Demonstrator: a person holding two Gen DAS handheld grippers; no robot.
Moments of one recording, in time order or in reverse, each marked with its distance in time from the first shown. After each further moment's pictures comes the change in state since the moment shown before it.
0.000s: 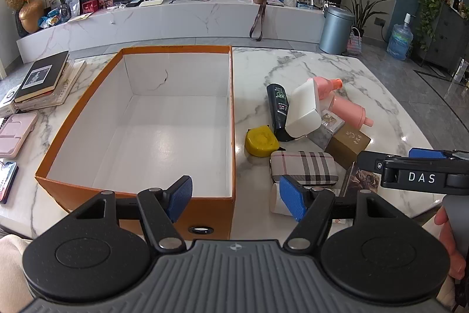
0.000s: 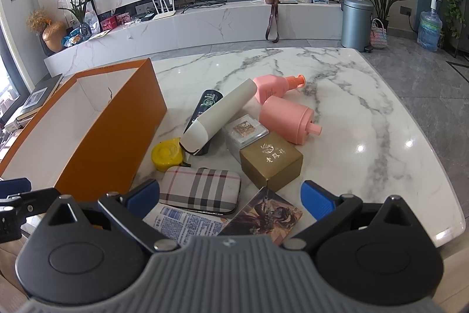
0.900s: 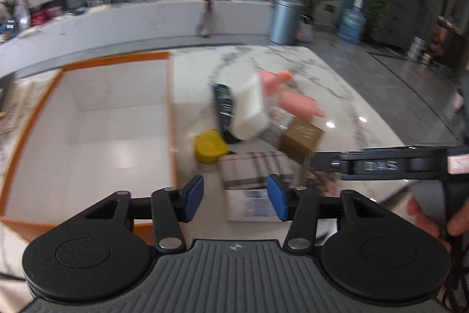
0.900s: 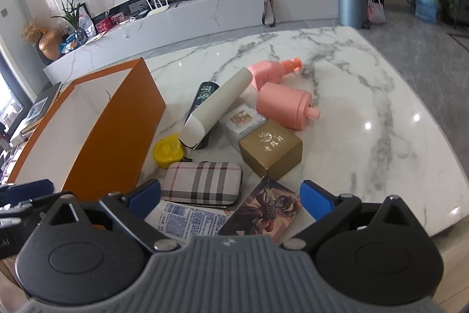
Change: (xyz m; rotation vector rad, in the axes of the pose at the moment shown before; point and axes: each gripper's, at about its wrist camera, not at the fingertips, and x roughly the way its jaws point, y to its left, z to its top) left arm 0.012 -0.024 0.015 0.128 0.032 -0.211; right arm 0.005 -0.016 0.006 0.101 0.092 0.034
